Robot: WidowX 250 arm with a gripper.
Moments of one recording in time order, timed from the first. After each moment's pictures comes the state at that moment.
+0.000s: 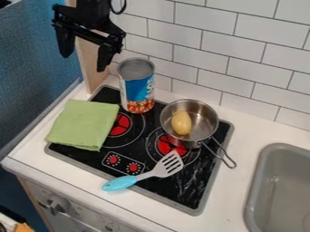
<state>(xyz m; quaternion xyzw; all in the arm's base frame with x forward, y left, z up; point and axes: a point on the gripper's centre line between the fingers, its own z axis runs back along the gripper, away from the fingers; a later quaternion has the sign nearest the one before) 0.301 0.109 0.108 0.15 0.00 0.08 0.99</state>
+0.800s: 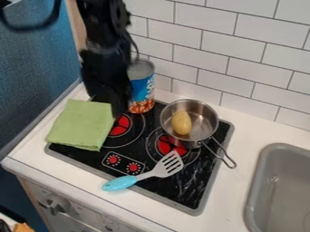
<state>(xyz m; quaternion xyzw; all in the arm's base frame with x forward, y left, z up) 0.275 0.052 0.057 0.07 -0.08 -0.19 0.98</state>
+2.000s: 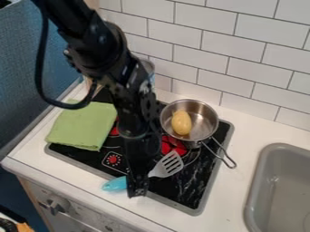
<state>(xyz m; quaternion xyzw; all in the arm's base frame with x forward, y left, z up) 0.229 -0.006 -0.030 0.01 0.00 -0.44 0.90</state>
